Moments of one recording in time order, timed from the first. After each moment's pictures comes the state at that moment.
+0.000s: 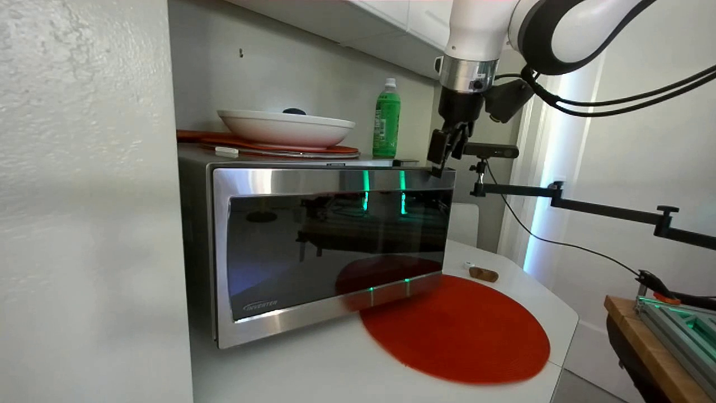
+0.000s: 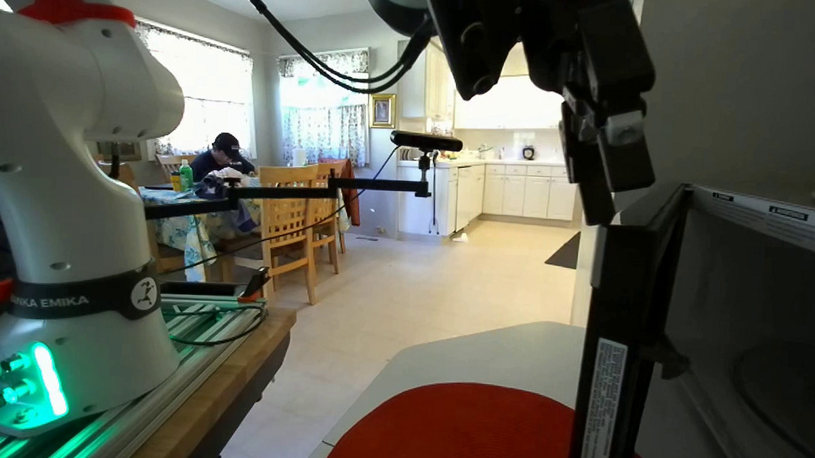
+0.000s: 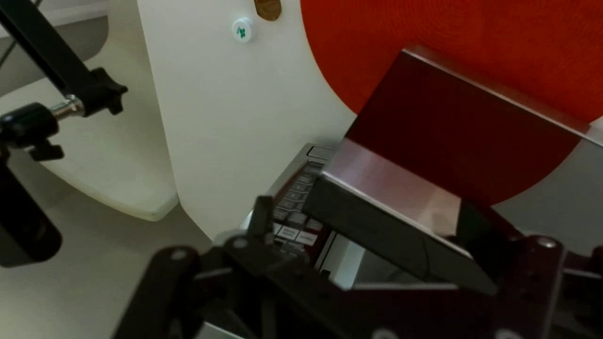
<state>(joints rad) -0.17 -0.15 0.04 -2.38 -0.64 2.34 0.57</state>
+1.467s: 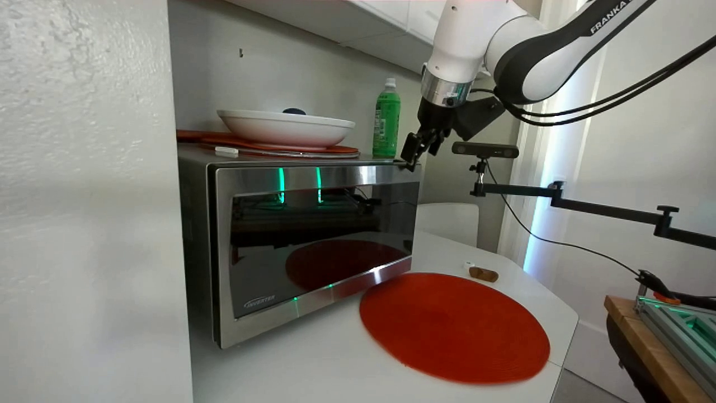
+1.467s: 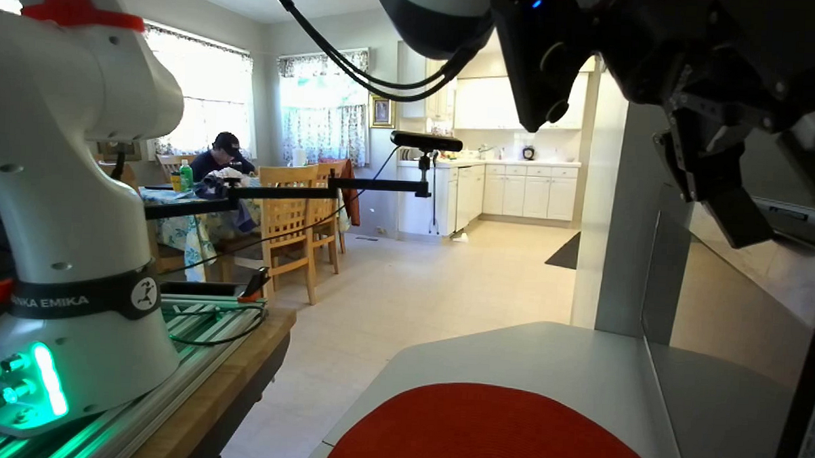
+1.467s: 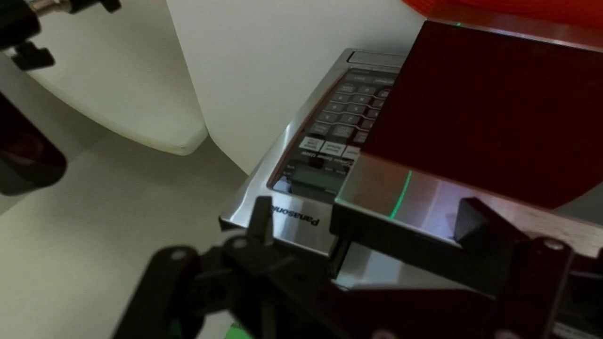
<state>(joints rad) -0.16 0.00 -0.06 -2.28 -0.93 2.51 0.81</state>
